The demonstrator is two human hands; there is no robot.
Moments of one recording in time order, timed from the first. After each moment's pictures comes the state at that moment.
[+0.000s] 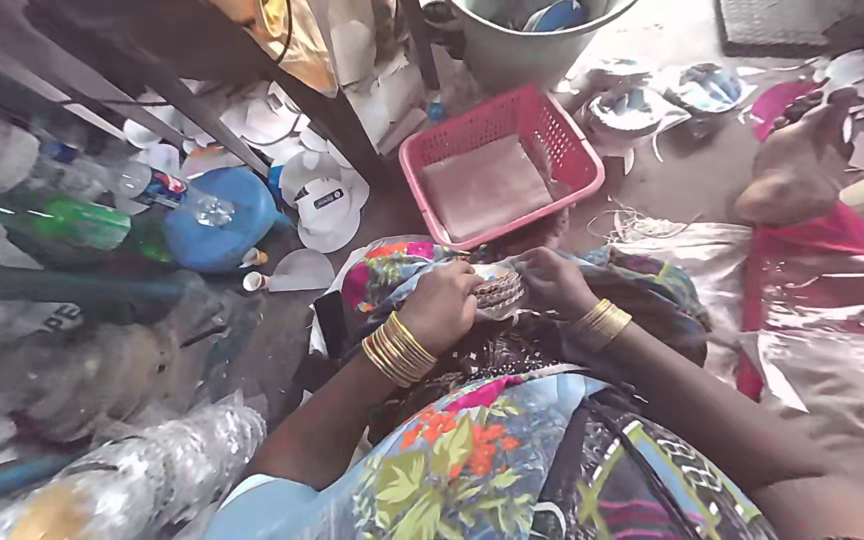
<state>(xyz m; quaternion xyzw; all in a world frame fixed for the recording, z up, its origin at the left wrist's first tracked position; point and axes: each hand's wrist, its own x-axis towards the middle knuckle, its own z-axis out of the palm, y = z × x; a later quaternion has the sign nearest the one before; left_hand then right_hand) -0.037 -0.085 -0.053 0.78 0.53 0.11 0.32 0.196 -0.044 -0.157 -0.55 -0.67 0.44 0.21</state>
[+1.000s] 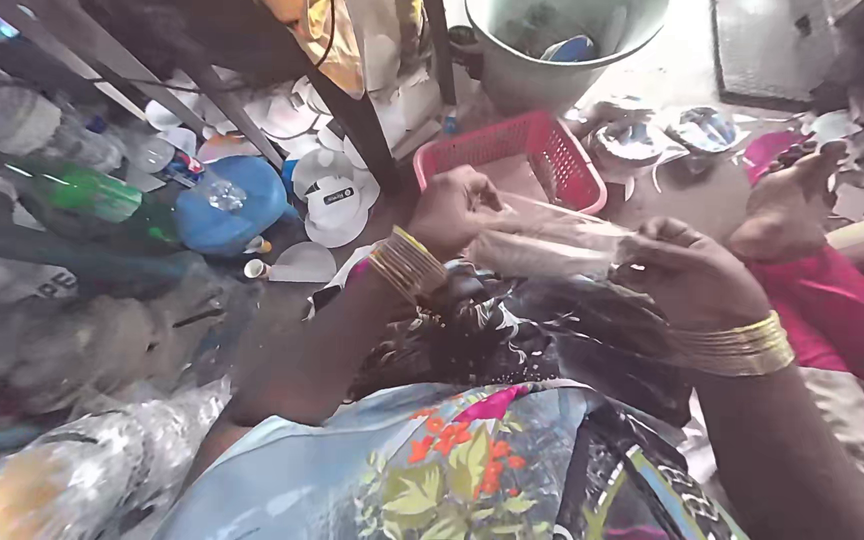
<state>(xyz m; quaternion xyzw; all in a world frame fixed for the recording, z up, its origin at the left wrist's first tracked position) -0.043 -0.011 -0.016 0.72 0.53 0.29 0.34 0.252 -0.045 -0.040 -0.47 -0.36 0.65 0.48</state>
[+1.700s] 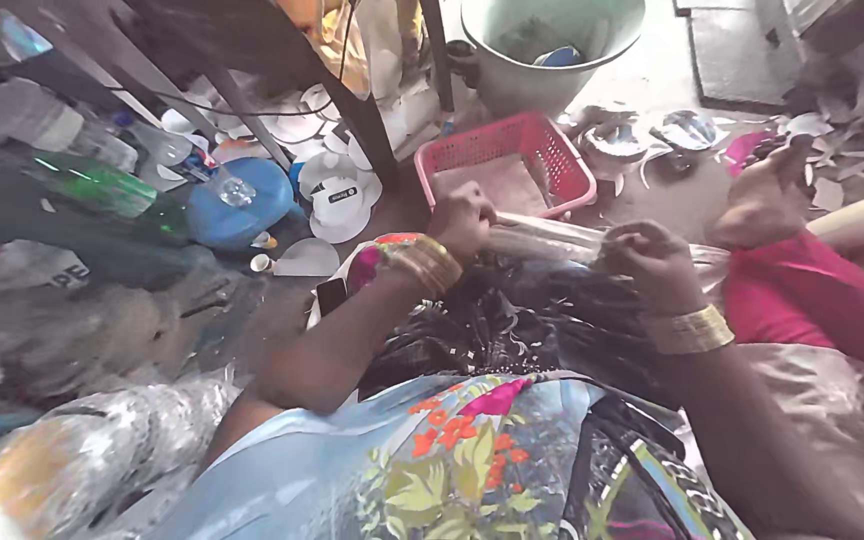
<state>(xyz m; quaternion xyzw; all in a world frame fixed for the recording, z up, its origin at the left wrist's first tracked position) -0.022 -0.048 -0.045 0.76 0.56 0.22 0.24 0.266 -0.078 -0.092 -0.52 -0.55 0.46 0.45</state>
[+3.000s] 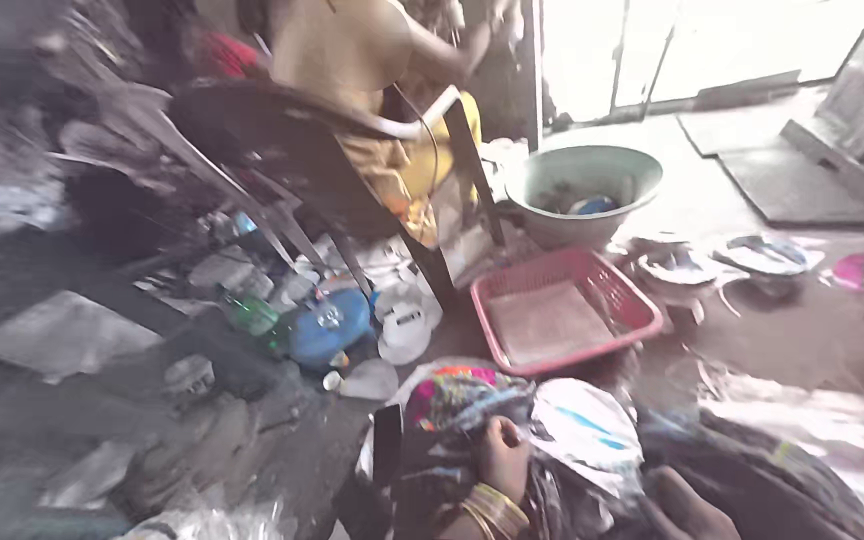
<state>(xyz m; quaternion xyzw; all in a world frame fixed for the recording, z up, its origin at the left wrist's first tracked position) -0.004 -0.139 -0.173 0.39 0.74 0.37 0.42 0.236 -0.162 -0.176 -0.56 -0.67 0.35 0.35</state>
